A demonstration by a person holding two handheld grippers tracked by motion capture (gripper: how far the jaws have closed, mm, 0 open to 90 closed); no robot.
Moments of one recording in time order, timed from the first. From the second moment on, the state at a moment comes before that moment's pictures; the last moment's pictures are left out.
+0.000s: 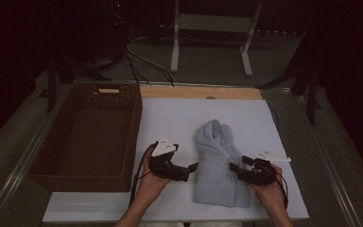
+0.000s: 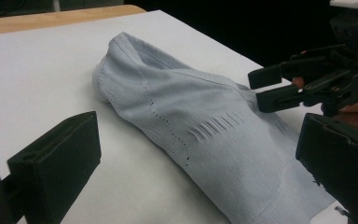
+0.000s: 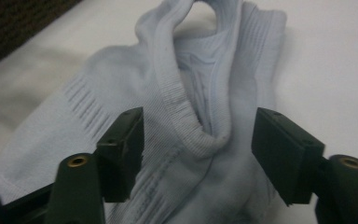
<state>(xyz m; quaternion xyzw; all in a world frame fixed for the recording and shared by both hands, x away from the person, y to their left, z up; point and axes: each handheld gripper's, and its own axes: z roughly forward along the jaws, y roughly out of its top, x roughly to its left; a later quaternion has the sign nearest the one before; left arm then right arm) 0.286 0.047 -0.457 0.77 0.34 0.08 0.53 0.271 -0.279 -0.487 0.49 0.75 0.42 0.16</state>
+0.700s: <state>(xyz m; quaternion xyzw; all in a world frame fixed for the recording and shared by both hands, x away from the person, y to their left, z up) 0.285 0.046 -0.457 0.77 0.34 0.08 0.53 0.278 -0.267 -0.498 0.49 0.77 0.39 0.10</state>
